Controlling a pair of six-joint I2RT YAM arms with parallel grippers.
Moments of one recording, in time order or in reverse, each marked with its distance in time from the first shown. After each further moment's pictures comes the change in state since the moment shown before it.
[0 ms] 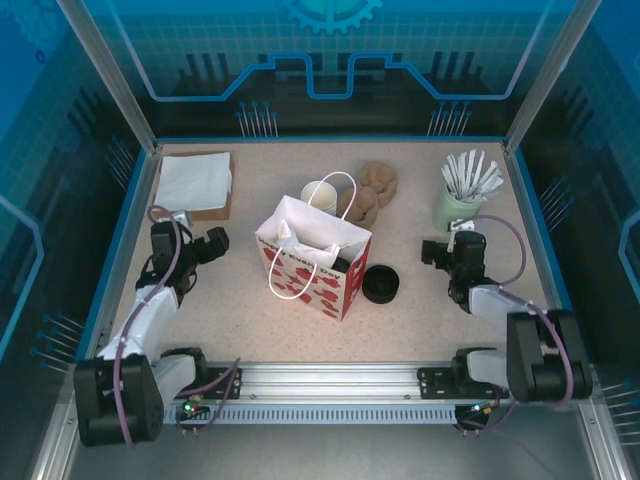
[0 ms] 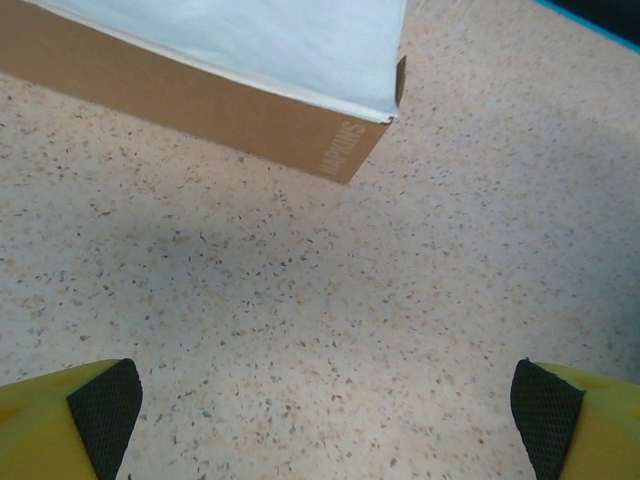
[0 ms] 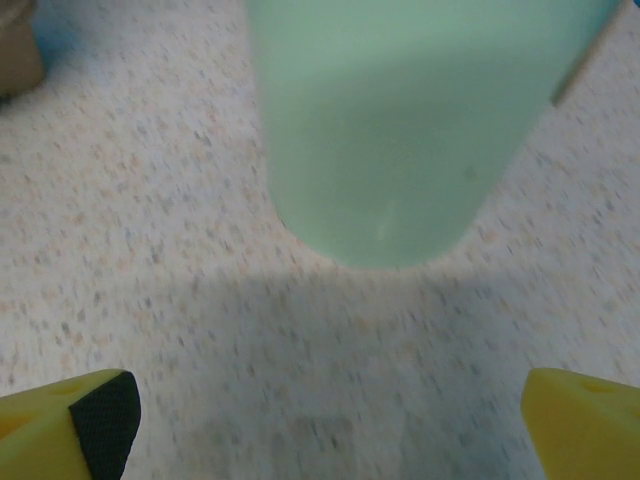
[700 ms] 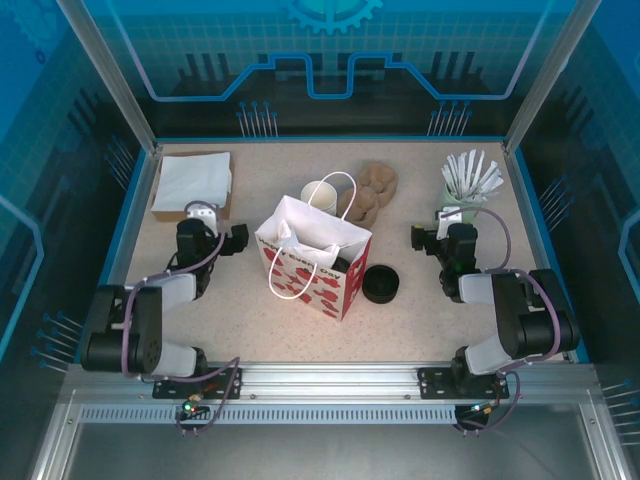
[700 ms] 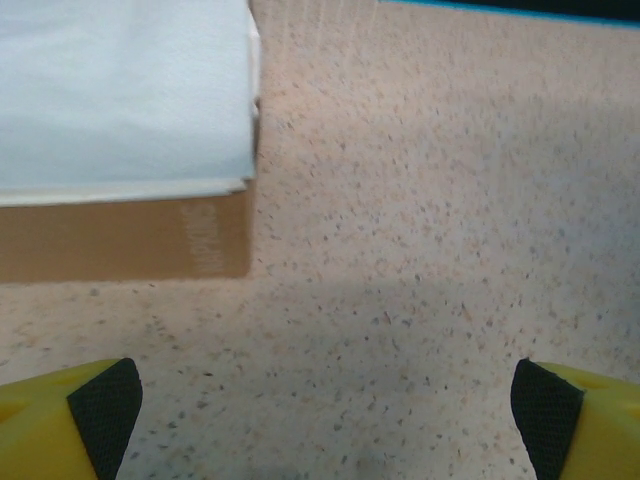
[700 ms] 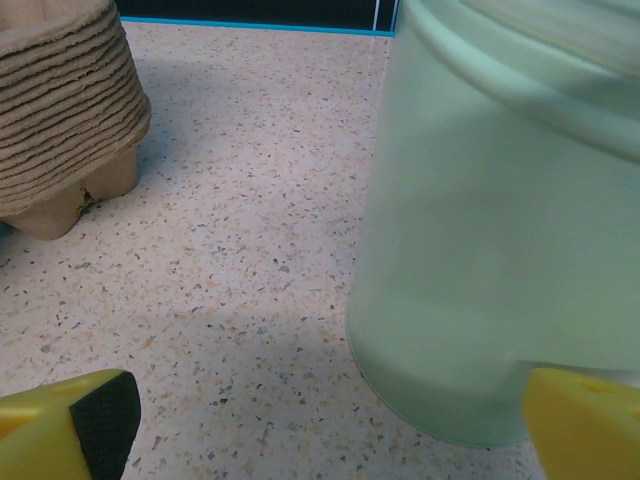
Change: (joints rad) left arm -0.143 0.425 -0.087 0.697 -0.022 0.209; right arm 0.038 0.206 0.035 0.335 -0.049 -0.079
